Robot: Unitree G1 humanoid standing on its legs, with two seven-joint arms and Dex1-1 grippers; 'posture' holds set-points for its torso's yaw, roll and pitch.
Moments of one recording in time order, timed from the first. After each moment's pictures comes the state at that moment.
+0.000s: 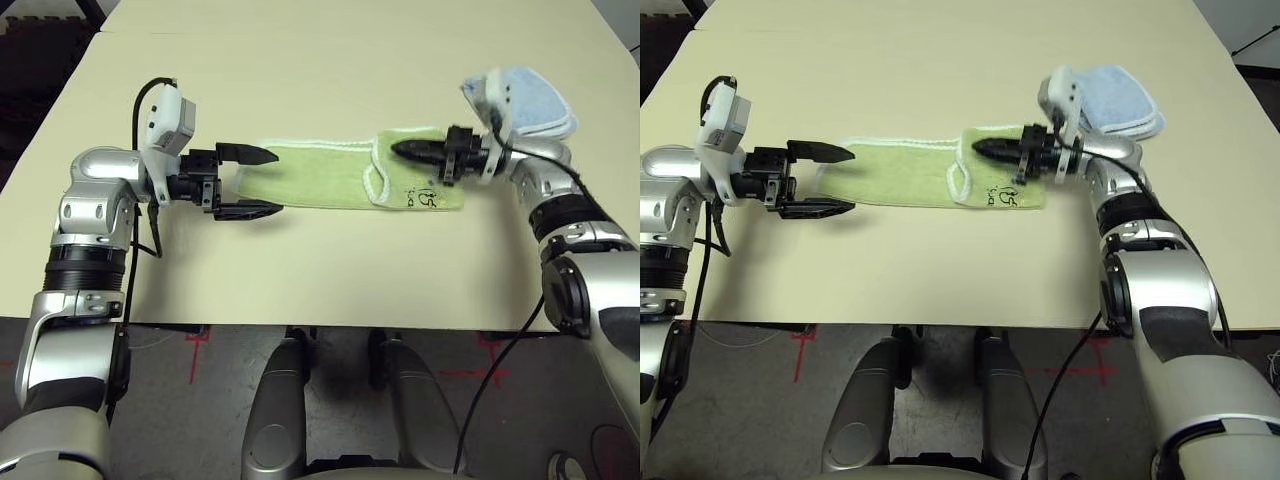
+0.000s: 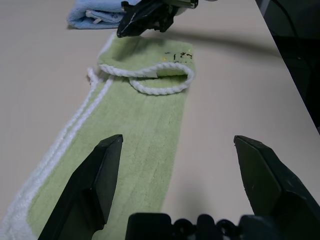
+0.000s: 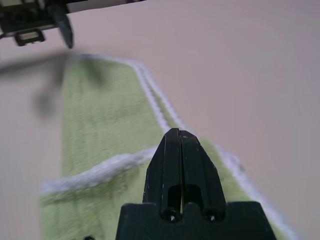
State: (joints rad) left arm -0.82 0.72 0.02 0.41 -0.35 0.16 -1.53; right arm -1.19 -0.42 -0.10 1.18 0.15 -0.22 1.26
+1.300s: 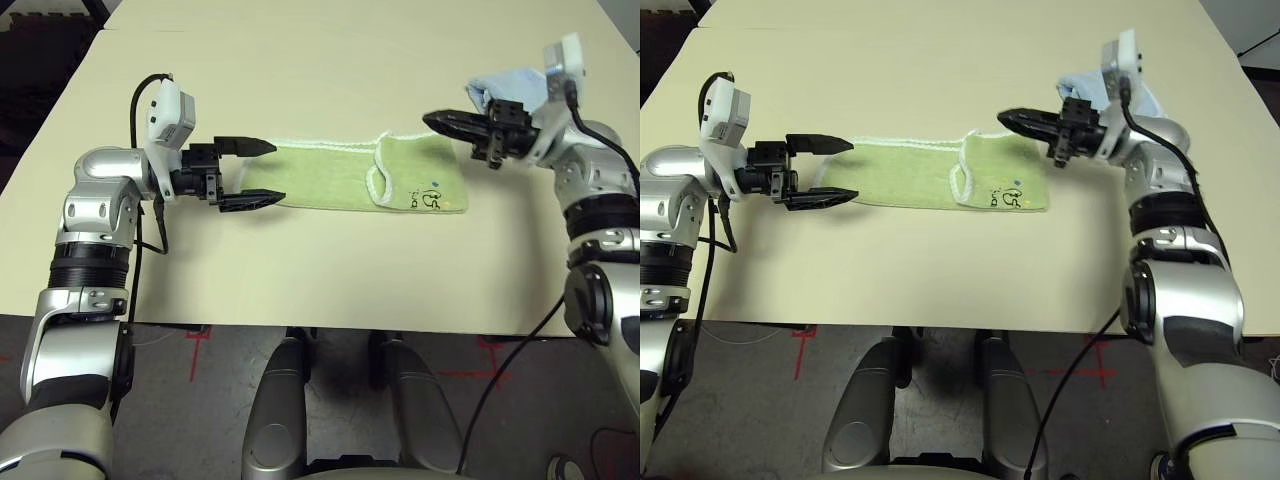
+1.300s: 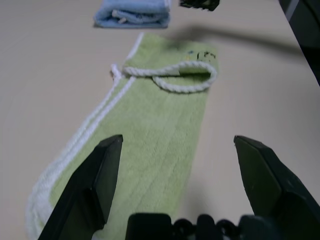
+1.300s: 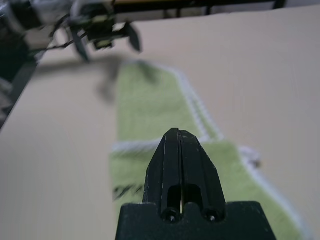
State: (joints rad) left arm -0.82 0.70 0.03 0.45 -0.35 0.14 -1.45; right arm -0.93 -0.60 -0.13 0.76 0.32 -0.09 1.59
